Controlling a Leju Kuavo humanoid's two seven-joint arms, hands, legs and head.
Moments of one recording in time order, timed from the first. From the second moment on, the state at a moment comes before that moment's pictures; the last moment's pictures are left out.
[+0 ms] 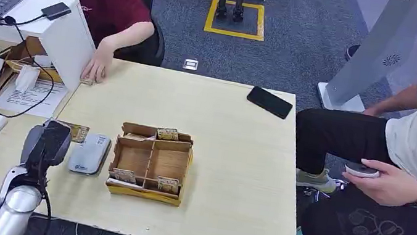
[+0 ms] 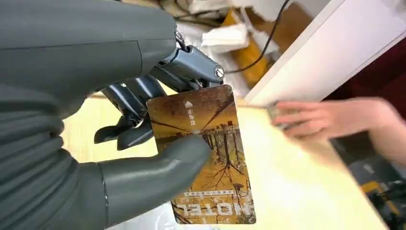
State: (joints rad) left arm -0.17 0.14 -0.05 -1.27 -0.44 0.26 -0.06; right arm 0.01 -0.02 -0.05 -0.17 0.56 -0.22 -0.14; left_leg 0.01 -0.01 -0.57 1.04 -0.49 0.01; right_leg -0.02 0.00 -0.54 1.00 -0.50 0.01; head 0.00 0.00
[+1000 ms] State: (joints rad) left arm -0.18 0.10 -0.07 -1.10 -0.70 0.30 0.00; right arm 0.00 -0.02 -0.05 -0.17 0.59 -0.20 -0.14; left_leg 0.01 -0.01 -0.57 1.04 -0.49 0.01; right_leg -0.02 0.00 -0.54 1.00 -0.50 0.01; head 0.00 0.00
